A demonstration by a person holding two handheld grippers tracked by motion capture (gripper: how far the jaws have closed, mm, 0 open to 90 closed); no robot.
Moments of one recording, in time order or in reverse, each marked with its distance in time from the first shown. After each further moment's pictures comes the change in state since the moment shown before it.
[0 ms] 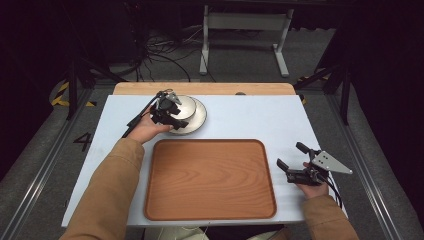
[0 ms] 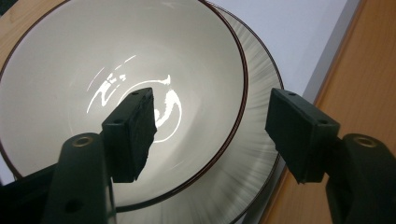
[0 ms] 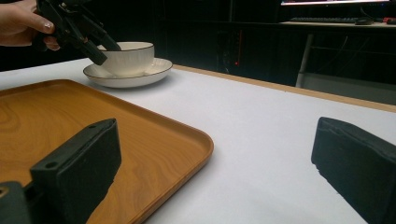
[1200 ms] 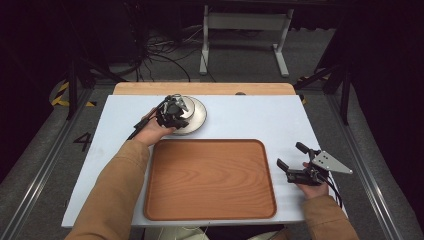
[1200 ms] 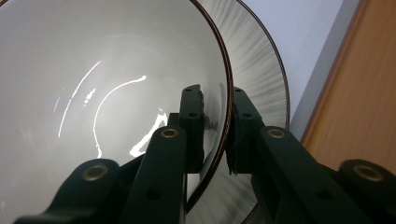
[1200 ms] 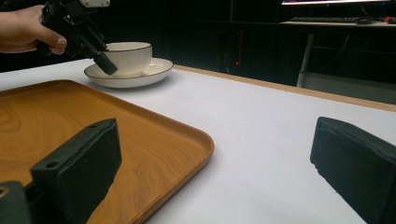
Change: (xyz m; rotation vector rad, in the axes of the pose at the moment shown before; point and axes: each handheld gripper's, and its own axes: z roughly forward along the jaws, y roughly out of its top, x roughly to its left) left arm -0.013 0.005 0.015 0.091 0.024 0.104; right arm 0.000 0.000 0.000 -0.001 0.004 0.003
